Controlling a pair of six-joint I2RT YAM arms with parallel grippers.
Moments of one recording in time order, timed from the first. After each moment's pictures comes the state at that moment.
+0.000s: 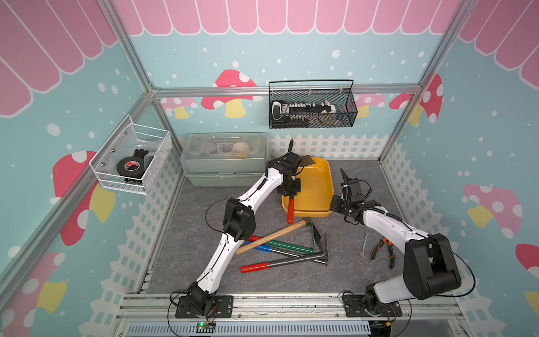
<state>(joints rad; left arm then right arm) -0.58 2.57 2.58 -1.22 0.15 -0.51 0.25 1.47 0.92 -0.34 0.12 0.45</state>
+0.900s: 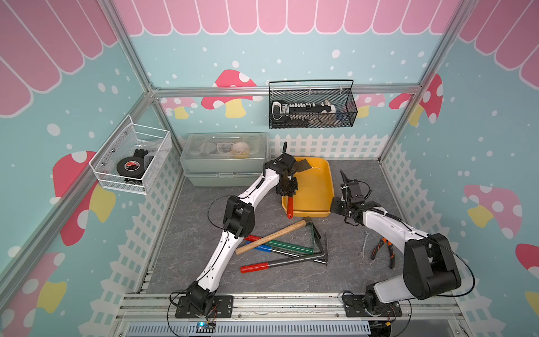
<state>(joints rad) -0.53 2.64 2.58 -1.13 0.25 -0.58 0.25 1.47 0.90 -0.34 0.12 0.44</state>
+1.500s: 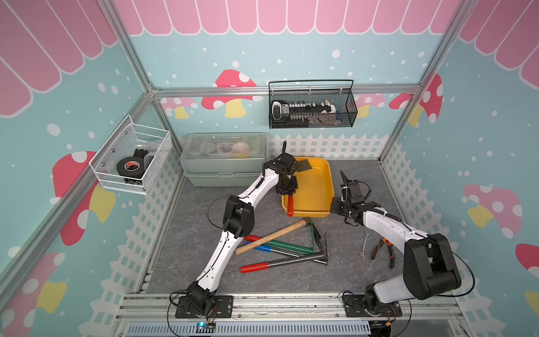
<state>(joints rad) -0.52 2.64 2.58 -1.10 0.25 -0.60 0.25 1.47 0.90 -0.34 0.12 0.43</state>
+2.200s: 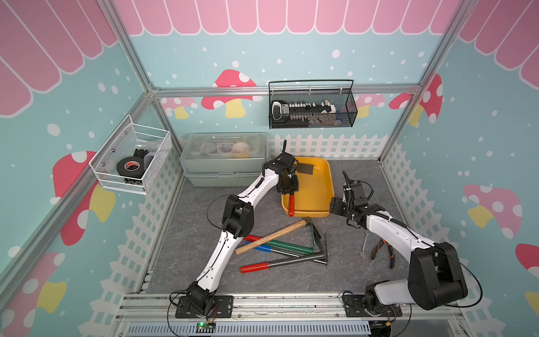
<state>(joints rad) -0.53 2.59 2.50 -1.03 0.26 -0.57 0.25 1.38 0.86 -0.34 0.10 0.39</state>
